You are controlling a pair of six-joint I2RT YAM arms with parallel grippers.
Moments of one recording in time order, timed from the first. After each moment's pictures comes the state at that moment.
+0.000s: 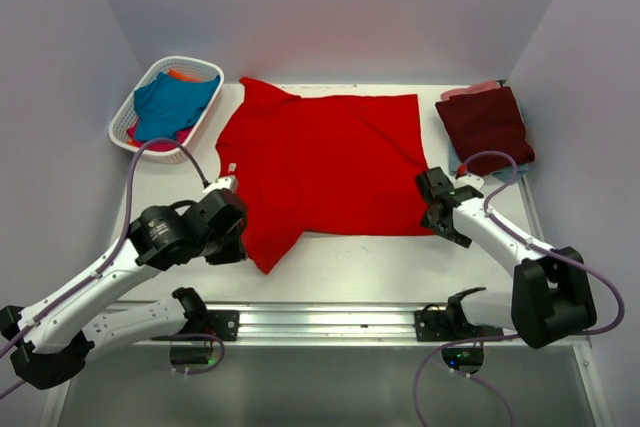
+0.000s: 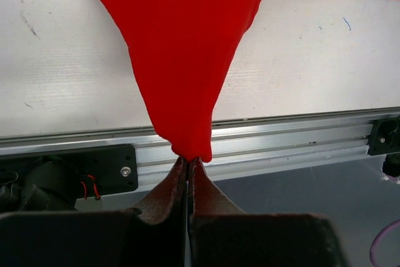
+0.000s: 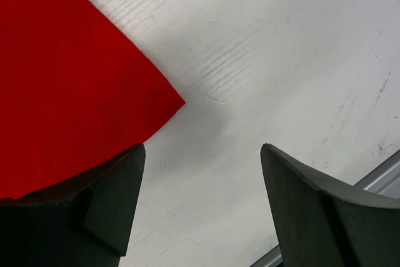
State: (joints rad) left arm -0.89 0.87 1.07 -1.30 -0.20 -0.97; right arm 0.32 1.27 0.72 -0.81 0.60 0.84
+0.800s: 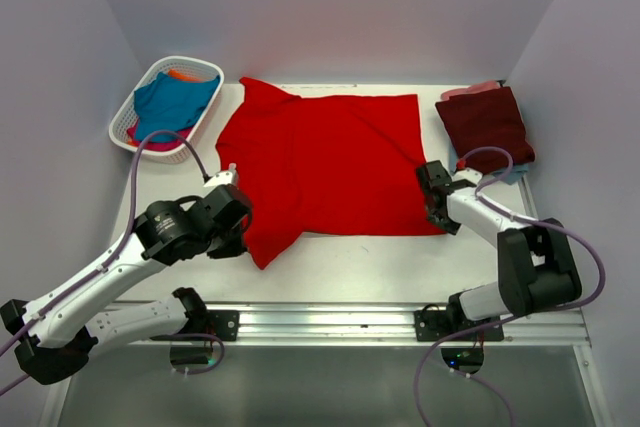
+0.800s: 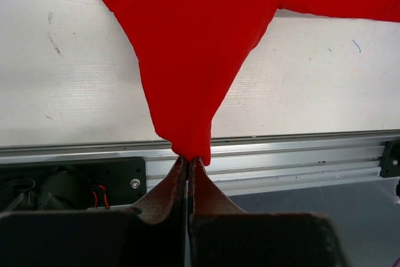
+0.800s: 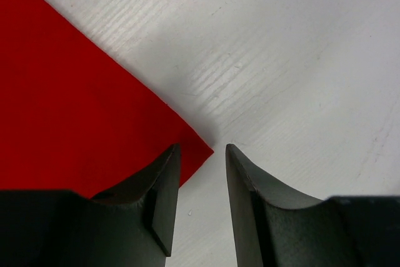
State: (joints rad) left arm -0.89 0.92 1.10 -1.30 -0.28 -0.96; right arm 0.26 1.43 0.74 -0.65 0.61 0.83
